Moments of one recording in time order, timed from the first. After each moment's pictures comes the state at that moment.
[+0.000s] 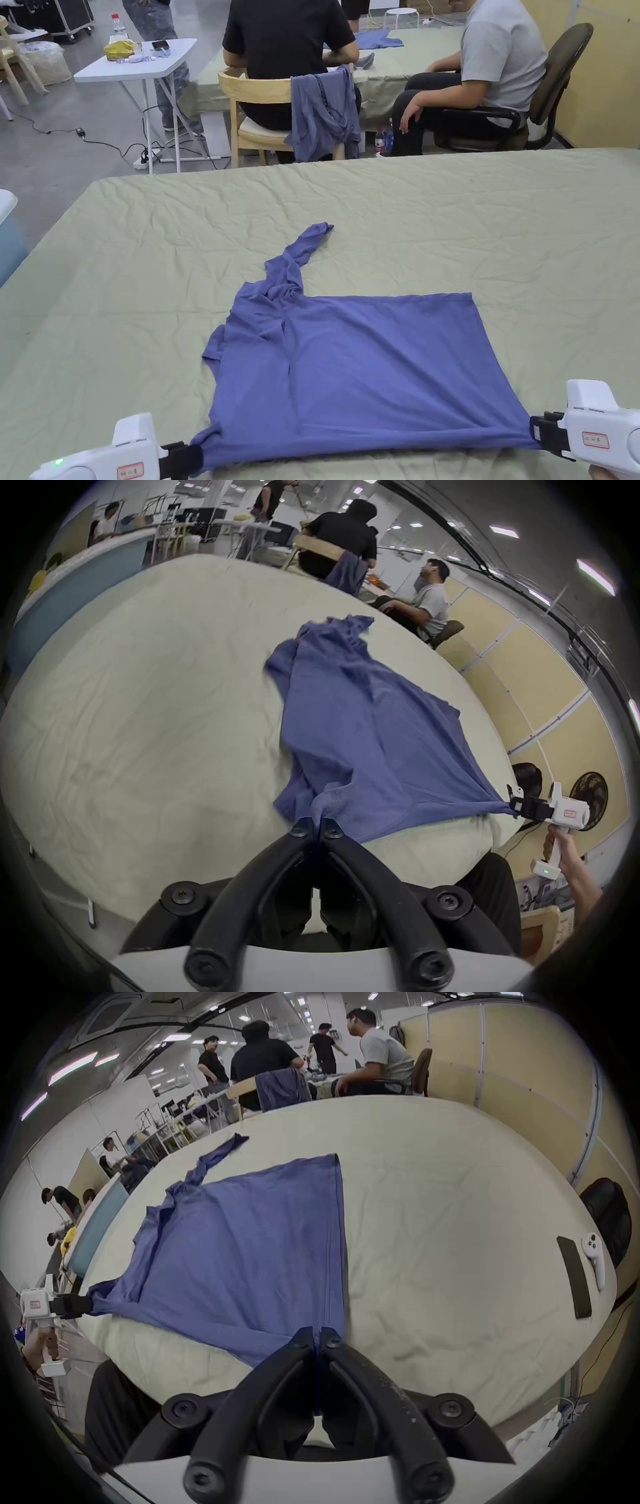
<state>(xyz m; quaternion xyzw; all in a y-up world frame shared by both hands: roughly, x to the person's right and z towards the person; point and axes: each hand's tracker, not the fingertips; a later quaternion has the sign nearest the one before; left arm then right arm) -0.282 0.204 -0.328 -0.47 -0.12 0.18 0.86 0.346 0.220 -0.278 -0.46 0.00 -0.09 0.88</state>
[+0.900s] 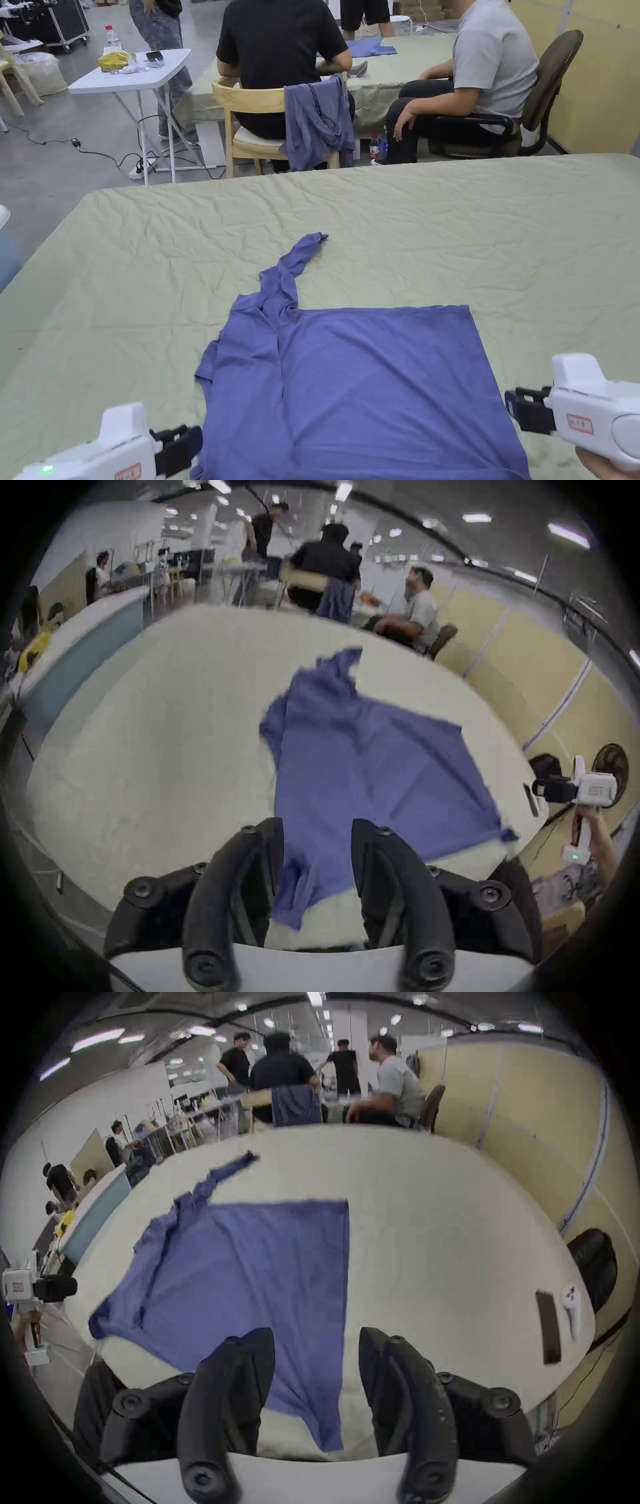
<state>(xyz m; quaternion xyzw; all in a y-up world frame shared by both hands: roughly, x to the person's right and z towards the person) -0.248 0.275 -0.327 -0.37 -0.10 0.10 0.92 0.319 0.293 -0.294 -0.39 0.00 -0.02 0.92</state>
